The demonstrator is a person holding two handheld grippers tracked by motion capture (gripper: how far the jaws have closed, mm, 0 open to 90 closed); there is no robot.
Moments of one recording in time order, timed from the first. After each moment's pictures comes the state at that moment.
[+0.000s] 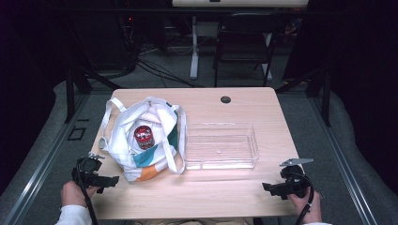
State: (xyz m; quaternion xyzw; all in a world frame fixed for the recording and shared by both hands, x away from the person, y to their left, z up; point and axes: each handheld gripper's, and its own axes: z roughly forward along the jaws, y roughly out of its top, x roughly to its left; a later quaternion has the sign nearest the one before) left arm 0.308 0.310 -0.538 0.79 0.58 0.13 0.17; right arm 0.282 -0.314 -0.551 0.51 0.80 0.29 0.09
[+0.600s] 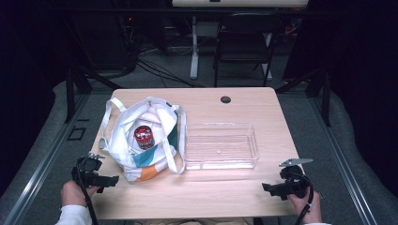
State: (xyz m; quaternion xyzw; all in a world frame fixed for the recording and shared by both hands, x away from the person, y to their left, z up) left arm 0.308 0.309 -0.536 0.79 0.58 0.14 0.17; right arm 0.281 -0.313 -0.552 0.51 0.80 0.29 0.09
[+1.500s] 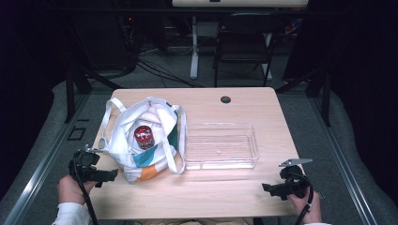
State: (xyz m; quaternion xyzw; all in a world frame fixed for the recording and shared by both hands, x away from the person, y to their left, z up) left arm 0.308 0.301 -0.502 0.78 0.56 0.17 0.19; right arm 0.282 -0.313 -0.552 0.51 0.81 0.29 0.09
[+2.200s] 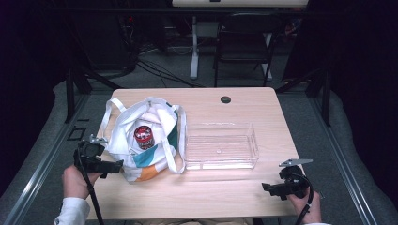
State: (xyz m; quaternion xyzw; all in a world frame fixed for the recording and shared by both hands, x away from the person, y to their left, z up) left arm 0.320 0.282 -0.477 0.79 0.54 0.19 0.22; right arm 0.281 -0.312 -0.552 0.51 0.80 0.29 0.09
